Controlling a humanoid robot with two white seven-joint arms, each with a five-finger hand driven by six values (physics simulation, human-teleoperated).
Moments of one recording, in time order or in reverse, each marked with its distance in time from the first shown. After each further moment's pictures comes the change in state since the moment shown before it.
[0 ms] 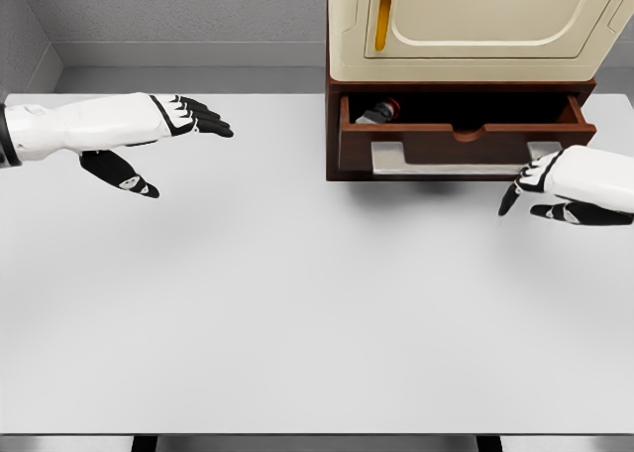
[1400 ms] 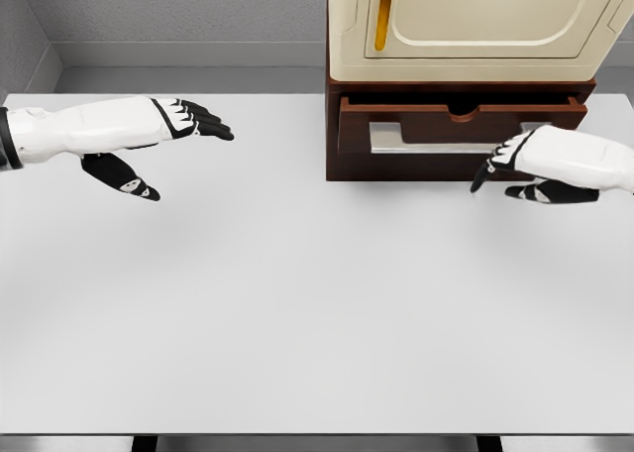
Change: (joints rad) left arm 0.008 0.000 0.000 0.000 0.000 0.000 0.000; right arm -0.169 0.101 0.146 0.101 0.031 0.013 0.000
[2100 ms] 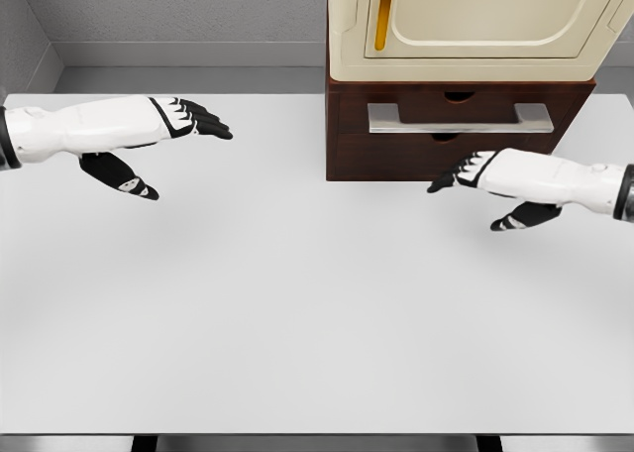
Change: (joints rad) left arm 0.000 0.004 -0.002 -0.001 0.001 0.000 0.003; right arm -0.051 0.071 0.119 0.061 0.079 -0.013 -0.001
